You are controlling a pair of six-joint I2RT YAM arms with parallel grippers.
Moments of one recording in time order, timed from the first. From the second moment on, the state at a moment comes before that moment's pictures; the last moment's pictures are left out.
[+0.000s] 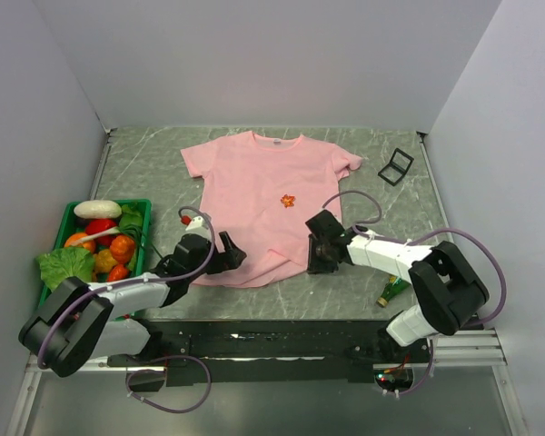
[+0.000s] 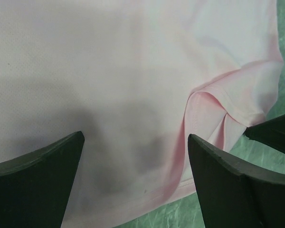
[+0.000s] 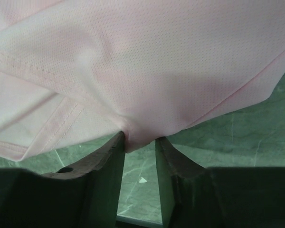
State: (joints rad) left arm -0.59 1.23 0.30 0.40 -0.02 -0.73; right arm 0.63 1.48 0.75 -0.43 0.03 0.71
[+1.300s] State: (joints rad) left arm -0.47 0.97 0.27 0.23 0.03 -0.70; right arm 0.54 0.88 0.78 -1.09 0.10 0.75
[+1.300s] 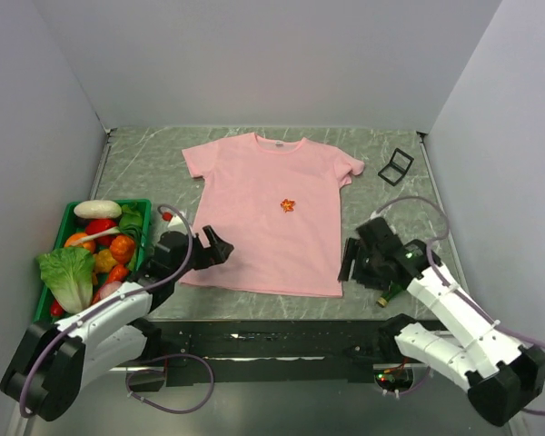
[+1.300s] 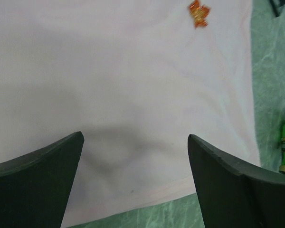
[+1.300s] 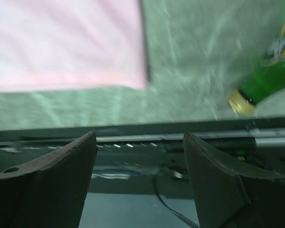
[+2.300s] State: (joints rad) left arm -1.13 2.03 1.23 0.19 -0.02 -0.37; right arm -0.05 2.33 2.01 -0.67 -0.11 0.45
